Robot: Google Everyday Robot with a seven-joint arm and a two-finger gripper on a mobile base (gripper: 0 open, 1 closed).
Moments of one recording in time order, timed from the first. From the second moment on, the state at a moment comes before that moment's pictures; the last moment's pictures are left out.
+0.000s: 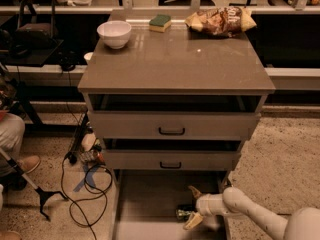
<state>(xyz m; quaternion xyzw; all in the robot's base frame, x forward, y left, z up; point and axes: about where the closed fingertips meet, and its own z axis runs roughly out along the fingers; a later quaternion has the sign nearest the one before) 0.521 -0.132 0.195 -0.56 0.71 0.24 0.34</state>
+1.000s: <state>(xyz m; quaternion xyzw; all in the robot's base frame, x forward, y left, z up) 0.522 -0.117 0.138 -0.61 0.69 0.23 0.31</state>
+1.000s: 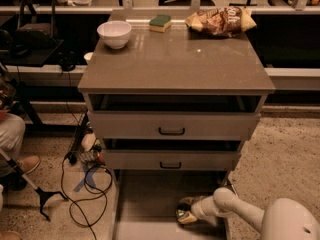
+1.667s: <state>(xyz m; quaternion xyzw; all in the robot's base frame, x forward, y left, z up) 0.520 -0.120 0.127 -0.62 0.70 0.21 0.29</state>
